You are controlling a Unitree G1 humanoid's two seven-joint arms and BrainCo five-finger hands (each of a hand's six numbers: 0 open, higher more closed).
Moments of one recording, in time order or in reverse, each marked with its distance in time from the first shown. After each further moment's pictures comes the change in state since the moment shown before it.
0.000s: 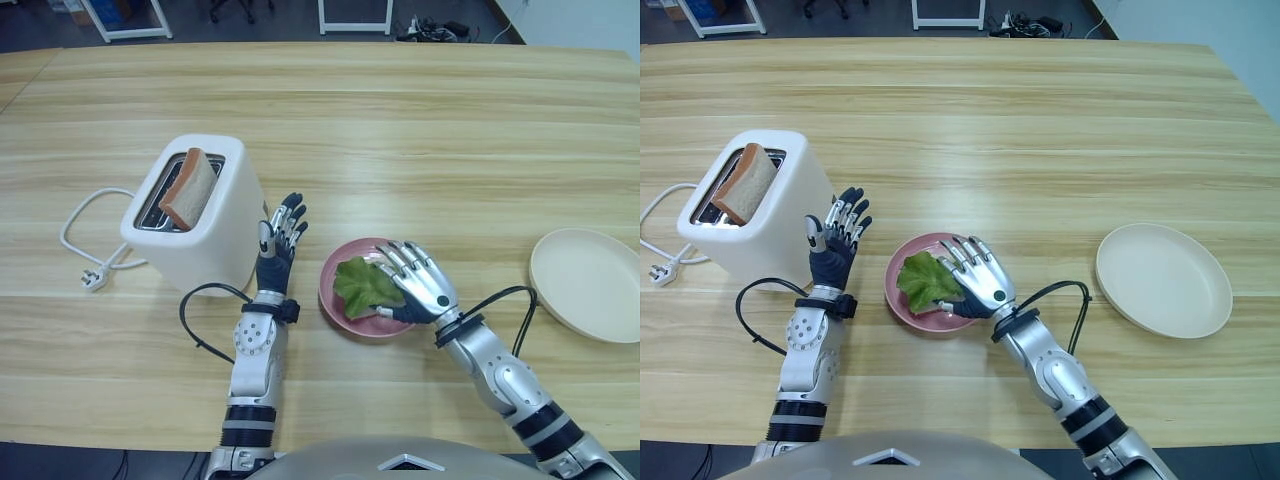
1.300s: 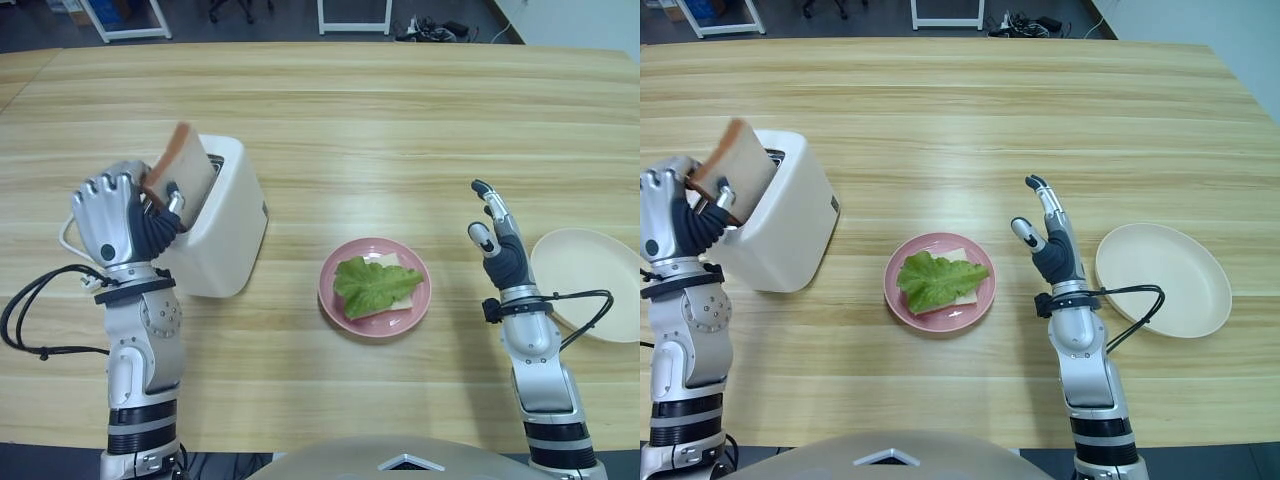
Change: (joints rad) left arm -0.025 0.445 0.243 -0.305 1.130 0.270 0.570; right arm 0.097 0.219 -0.477 -0.212 0.832 0.000 0.133
